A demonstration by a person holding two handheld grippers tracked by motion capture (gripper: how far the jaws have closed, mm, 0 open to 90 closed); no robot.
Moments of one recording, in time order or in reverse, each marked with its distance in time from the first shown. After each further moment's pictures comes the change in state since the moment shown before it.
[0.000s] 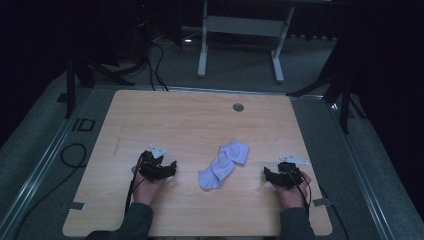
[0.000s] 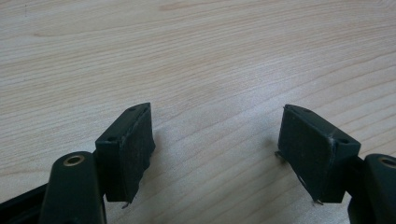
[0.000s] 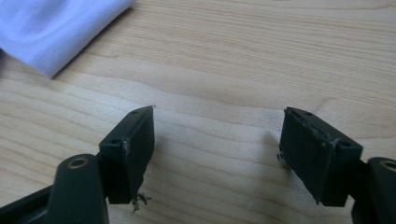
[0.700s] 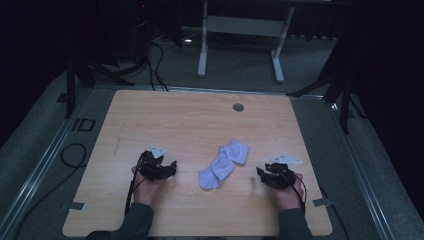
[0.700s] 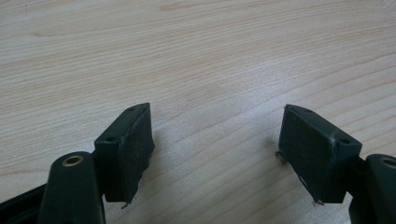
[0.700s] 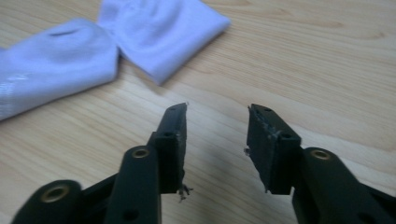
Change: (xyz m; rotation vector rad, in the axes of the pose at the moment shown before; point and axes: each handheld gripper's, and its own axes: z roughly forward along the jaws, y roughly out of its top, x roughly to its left) left arm -0.001 0.000 0.000 -0.001 0.002 -0.002; right arm 0.032 0.014 -0.020 -0.016 0.167 -0.124
